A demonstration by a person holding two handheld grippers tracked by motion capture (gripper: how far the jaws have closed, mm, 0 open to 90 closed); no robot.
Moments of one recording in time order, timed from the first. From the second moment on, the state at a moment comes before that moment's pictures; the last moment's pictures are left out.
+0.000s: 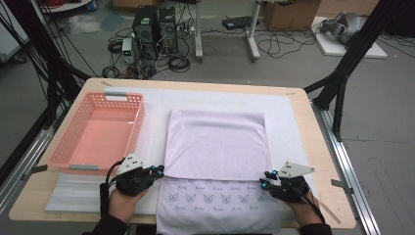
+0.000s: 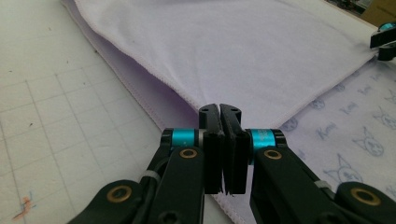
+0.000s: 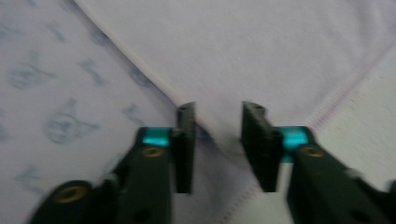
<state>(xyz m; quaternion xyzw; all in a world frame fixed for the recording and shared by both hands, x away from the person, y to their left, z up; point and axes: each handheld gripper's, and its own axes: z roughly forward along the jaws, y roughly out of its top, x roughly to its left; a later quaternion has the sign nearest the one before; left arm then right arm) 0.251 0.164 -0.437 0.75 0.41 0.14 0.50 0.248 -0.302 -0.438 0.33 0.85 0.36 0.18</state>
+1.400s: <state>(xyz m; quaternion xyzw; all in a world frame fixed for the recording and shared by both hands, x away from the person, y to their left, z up) 0.184 0.173 -0.422 0.77 0.39 0.07 0.49 0.176 -0.327 -0.402 0.31 0.85 0.41 0.12</state>
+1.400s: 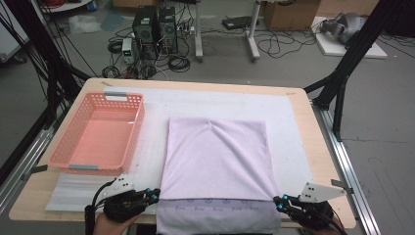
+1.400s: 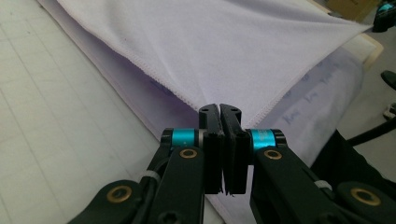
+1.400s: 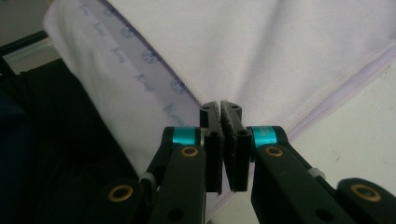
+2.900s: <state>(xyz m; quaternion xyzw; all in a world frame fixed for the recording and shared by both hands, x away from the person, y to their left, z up) 0.276 0.154 -0.434 0.72 0.44 0.14 0.52 0.313 -0.305 -0.441 0.48 0.78 0.34 0.20</state>
